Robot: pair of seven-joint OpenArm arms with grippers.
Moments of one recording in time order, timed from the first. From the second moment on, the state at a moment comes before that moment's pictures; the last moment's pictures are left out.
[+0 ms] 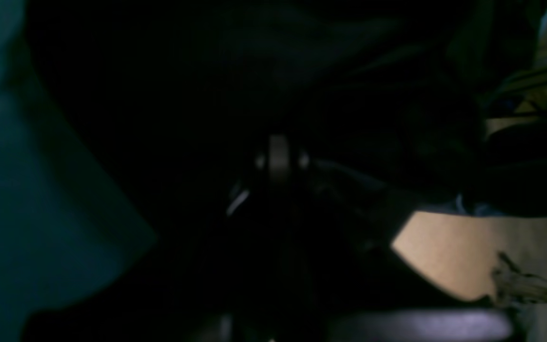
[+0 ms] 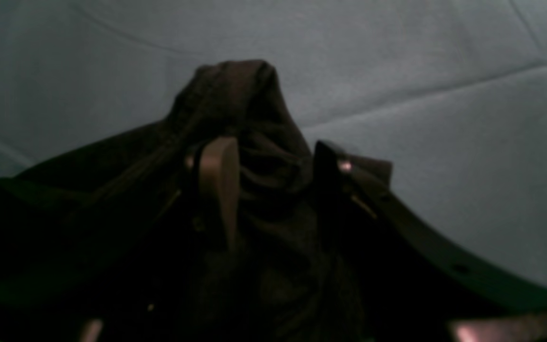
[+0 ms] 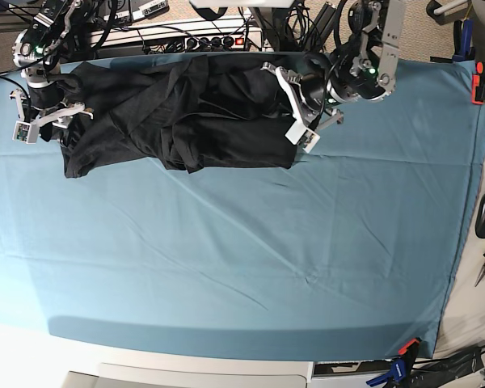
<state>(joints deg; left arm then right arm) 17.6 -5.8 10.0 106.0 -30.4 -22.6 54.1 -21.1 7.5 40.8 108.0 17.7 20.9 -37.7</state>
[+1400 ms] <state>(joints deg) 12.0 -1.8 28.4 108.5 -22.4 -20.7 54.2 -21.1 7.5 40.8 108.0 18.8 20.9 -37.7</state>
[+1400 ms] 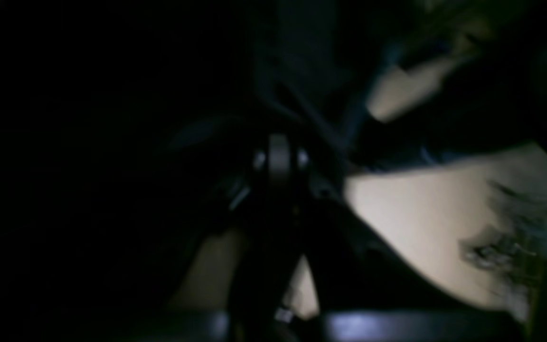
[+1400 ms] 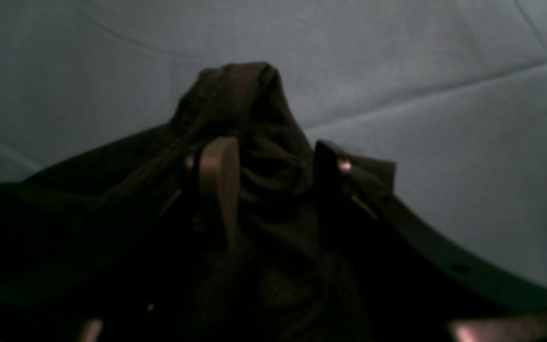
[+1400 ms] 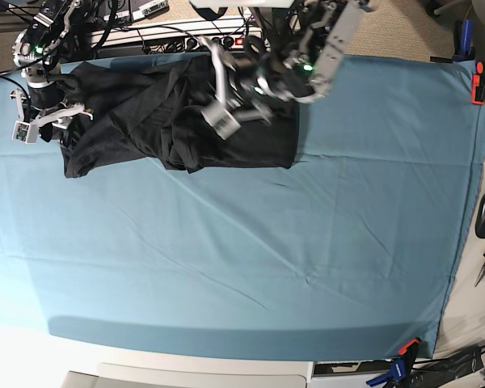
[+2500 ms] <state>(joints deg) 12.8 -4.2 26.5 100.0 -13.3 -19.8 43.3 -20.0 7.5 40.7 108.0 19.0 20.9 -37.5</state>
